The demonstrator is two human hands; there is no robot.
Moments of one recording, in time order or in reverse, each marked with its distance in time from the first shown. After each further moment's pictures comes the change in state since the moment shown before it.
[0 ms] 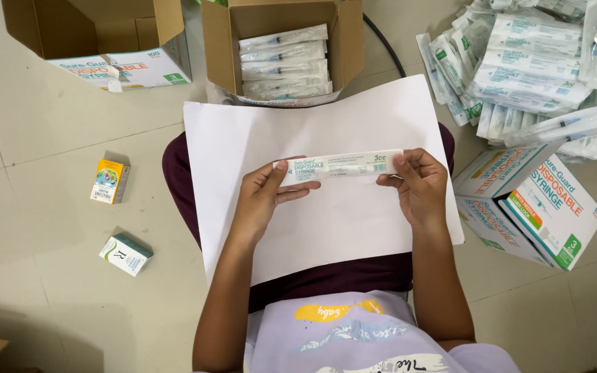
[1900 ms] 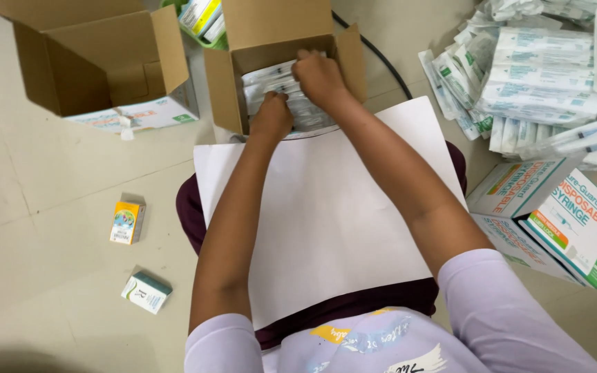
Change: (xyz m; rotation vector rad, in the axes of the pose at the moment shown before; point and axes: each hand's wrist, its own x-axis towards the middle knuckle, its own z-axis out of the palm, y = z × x) left_hand 0.281 -0.043 -0.068 1.297 0.199 0.142; right_hand 0.311 0.125 0.118 -1.634 -0.384 -0.724
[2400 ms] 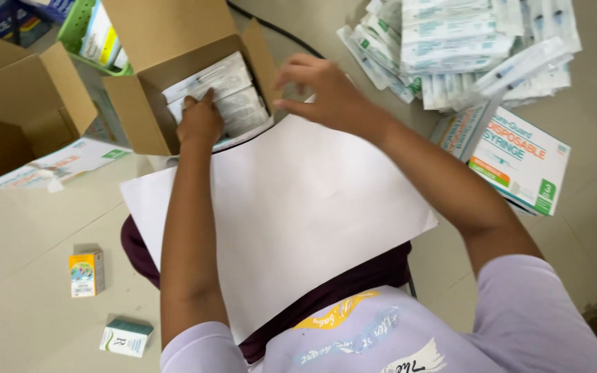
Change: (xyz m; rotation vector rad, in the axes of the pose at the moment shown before) left_hand 0.011 0.023 -0.020 0.246 -0.124 -0.077; right_hand -0.128 -0.010 -0.221 0.473 0.062 -0.036
